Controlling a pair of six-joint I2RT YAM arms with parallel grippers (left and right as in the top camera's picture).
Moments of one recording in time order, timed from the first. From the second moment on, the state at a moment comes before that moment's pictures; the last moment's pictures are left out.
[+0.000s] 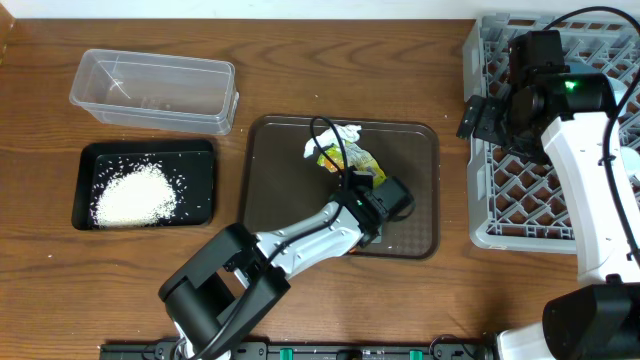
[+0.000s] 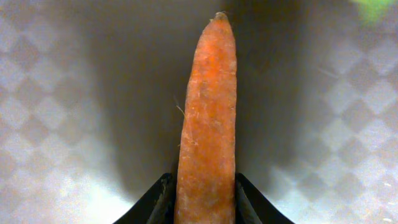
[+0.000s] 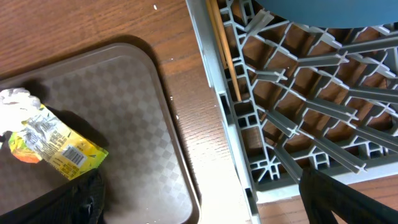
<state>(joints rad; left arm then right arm) -0.90 1.87 1.11 -0.59 -0.22 -0.83 0.07 1.66 1.61 -1.23 0.05 0.44</state>
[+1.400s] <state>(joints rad) 0.31 1.61 1.11 -0.71 -0.21 -0.82 0.07 1.66 1.61 -1.23 0.05 0.44</state>
